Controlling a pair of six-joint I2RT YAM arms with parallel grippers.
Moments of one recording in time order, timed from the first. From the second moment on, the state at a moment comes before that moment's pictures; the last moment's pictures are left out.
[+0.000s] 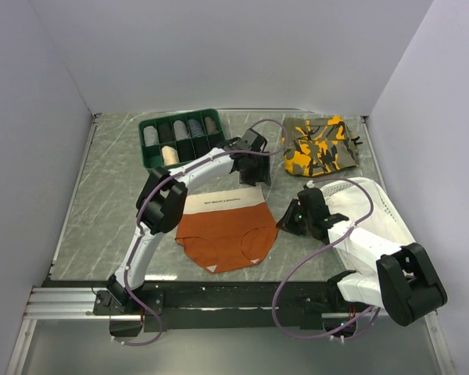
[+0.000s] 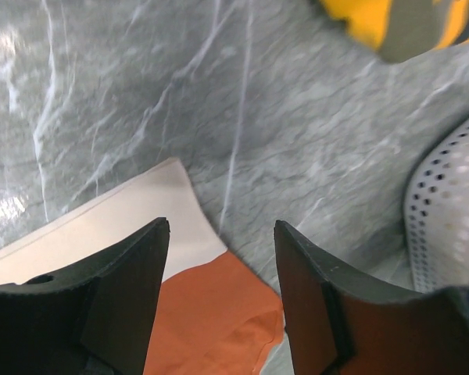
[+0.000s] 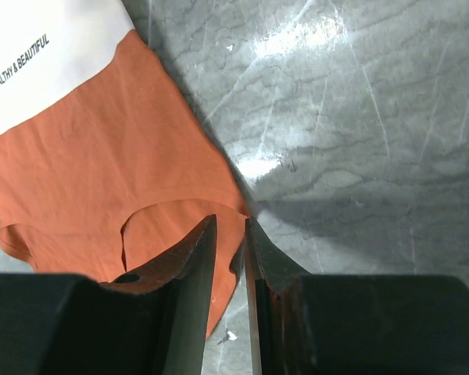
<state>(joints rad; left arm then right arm) -0.73 2.27 1.95 -0.60 0.13 -0.67 0.39 1.19 0.45 -0.14 -0.10 0.78</state>
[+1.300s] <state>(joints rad) -0.74 2.45 2.14 -0.74 0.11 -0.67 0.36 1.26 0.44 -0.06 -0.14 0.78</state>
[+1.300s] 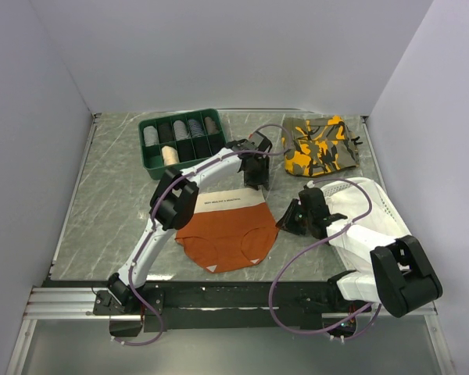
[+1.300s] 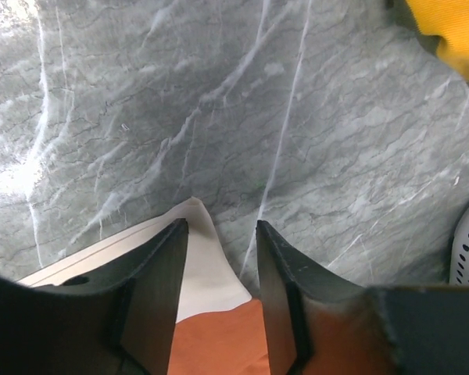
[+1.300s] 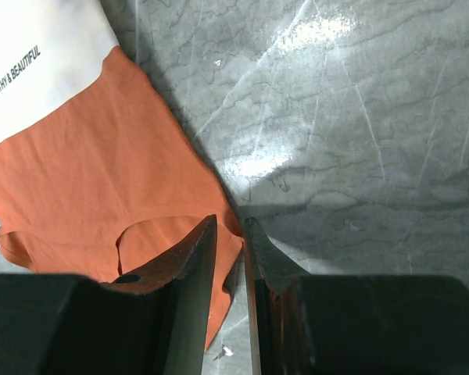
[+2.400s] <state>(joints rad) -0.74 2.47 2.13 -0.71 0.13 -0.67 0.36 1.27 0.42 -0.02 -0.17 0.78</state>
